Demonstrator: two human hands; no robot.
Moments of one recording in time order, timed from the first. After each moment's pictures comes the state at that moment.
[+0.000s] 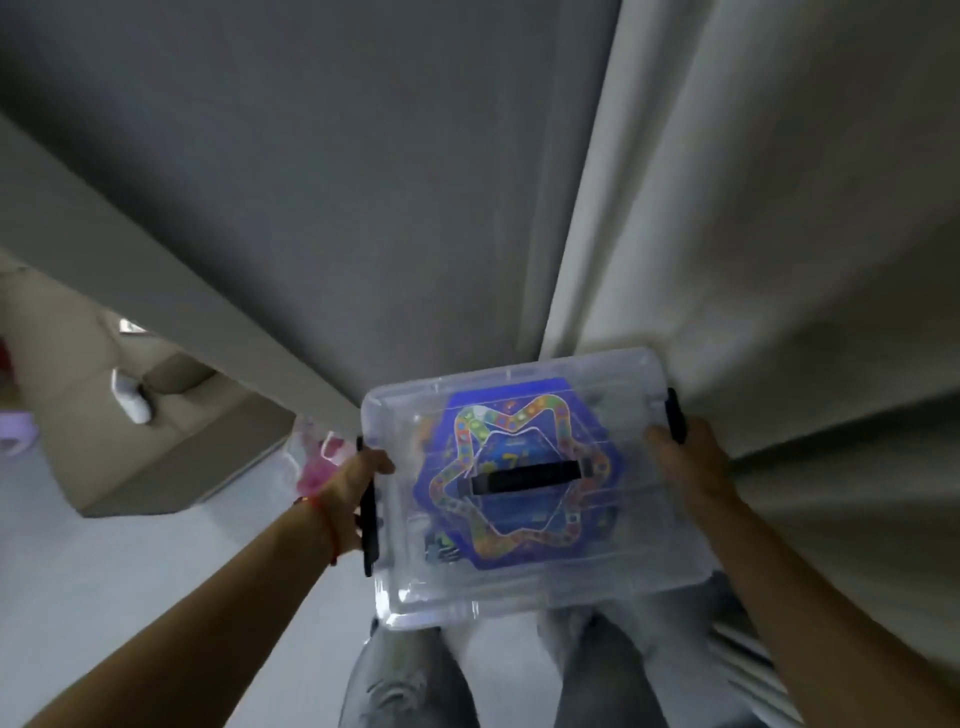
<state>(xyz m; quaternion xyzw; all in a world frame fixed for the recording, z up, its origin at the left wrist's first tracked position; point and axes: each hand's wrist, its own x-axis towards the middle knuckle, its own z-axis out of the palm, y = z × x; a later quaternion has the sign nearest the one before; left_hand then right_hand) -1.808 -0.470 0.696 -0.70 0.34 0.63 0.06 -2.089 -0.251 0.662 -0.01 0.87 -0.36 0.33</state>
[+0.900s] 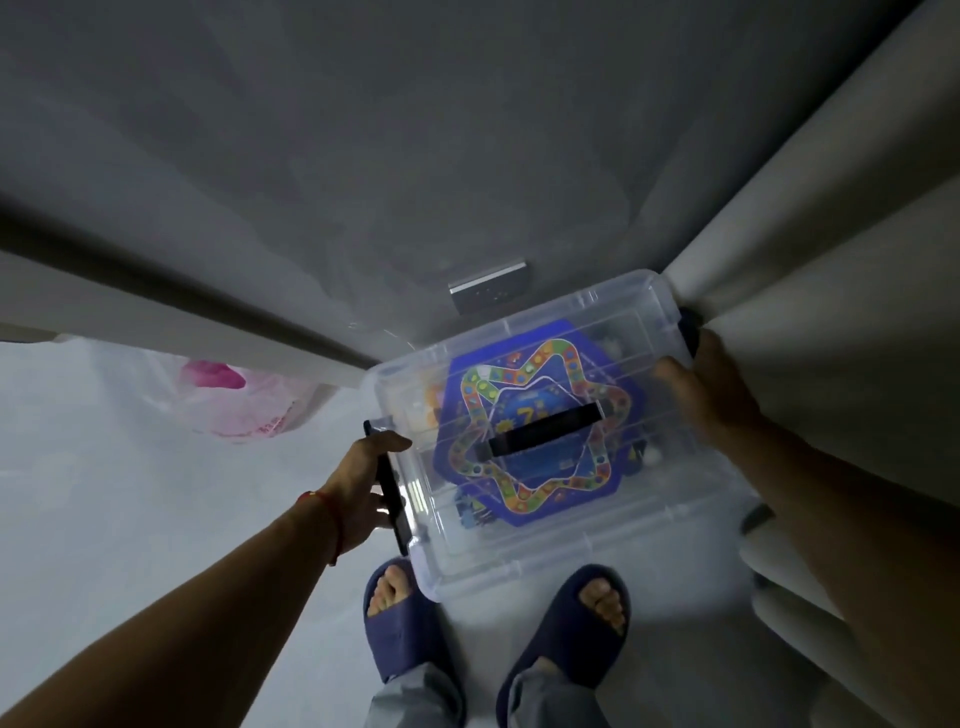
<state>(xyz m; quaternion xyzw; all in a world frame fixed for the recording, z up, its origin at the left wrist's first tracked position) -1.855 -0.484 0.217 -0.74 0.17 0.65 -0.02 -2.212 -0.421 0.189 -0.25 0.85 -0.20 0.43</state>
